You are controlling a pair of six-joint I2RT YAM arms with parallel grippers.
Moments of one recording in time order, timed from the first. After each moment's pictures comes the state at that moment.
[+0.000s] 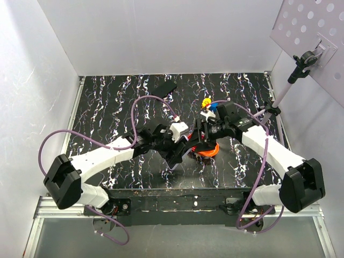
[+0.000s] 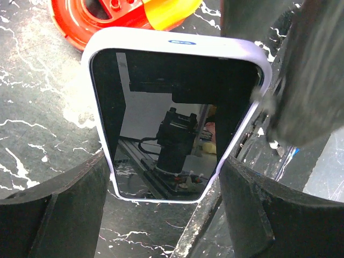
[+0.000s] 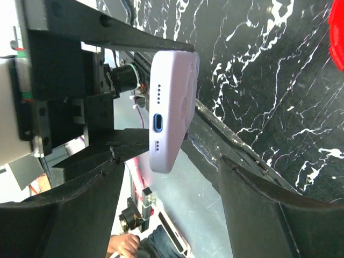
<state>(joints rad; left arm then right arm) -0.85 1.35 0.95 -0.38 0.32 -0.02 0.49 1.31 1.00 -0.63 -0.81 0.62</state>
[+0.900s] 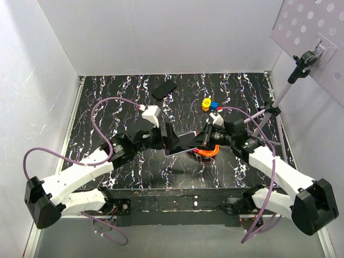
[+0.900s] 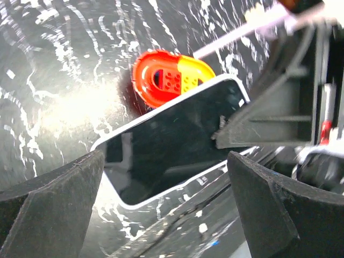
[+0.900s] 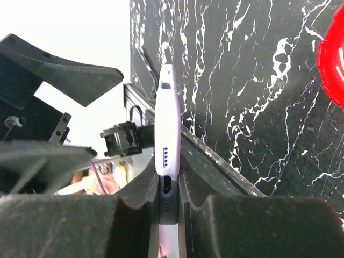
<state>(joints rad) -0.89 1.10 0.91 -0.29 -0.07 -0.55 0.56 1.11 0.72 -0.17 -0.61 0.96</state>
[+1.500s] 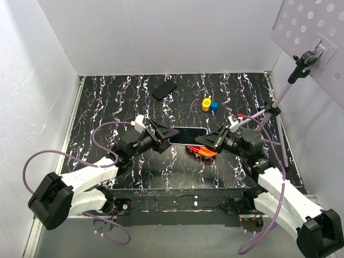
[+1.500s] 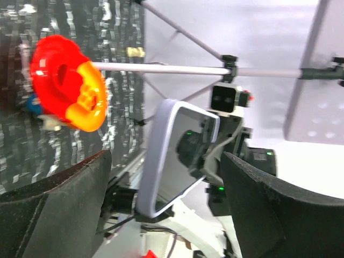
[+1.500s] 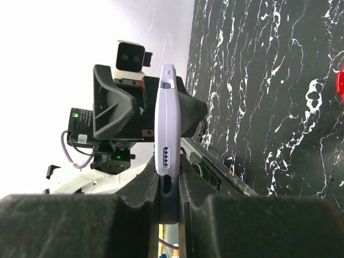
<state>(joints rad) -0.70 1.08 0.47 0.43 0.19 -1.40 0.47 0.78 0.42 0.21 -0.53 1.25</state>
